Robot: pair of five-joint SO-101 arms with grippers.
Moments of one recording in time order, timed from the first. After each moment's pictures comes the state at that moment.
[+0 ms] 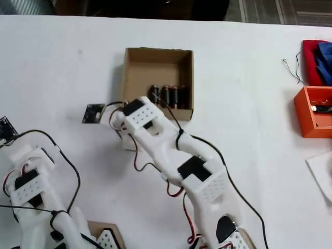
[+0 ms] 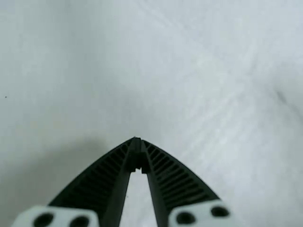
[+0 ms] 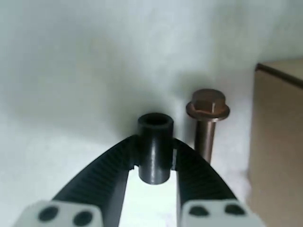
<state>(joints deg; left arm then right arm) -45.5 -41.0 77.8 23.8 5.6 -43.3 32.0 -6.2 68.7 42.9</state>
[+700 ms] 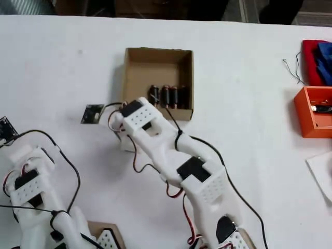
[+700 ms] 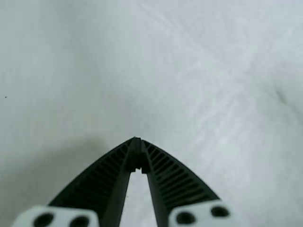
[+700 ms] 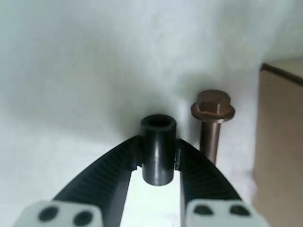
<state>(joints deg) -45.5 -41.0 77.8 23.8 5.6 -44.0 32.0 -6.2 68.9 41.0</state>
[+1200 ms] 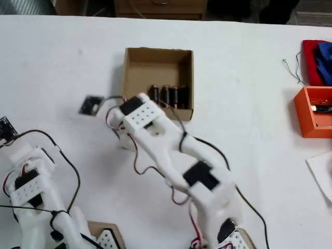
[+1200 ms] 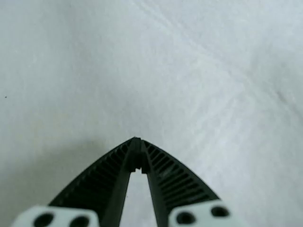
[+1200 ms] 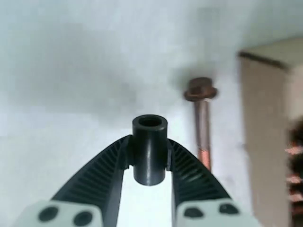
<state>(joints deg) -45.5 -41.0 77.8 23.8 5.6 -44.6 21.1 -6.7 74.2 32.3</state>
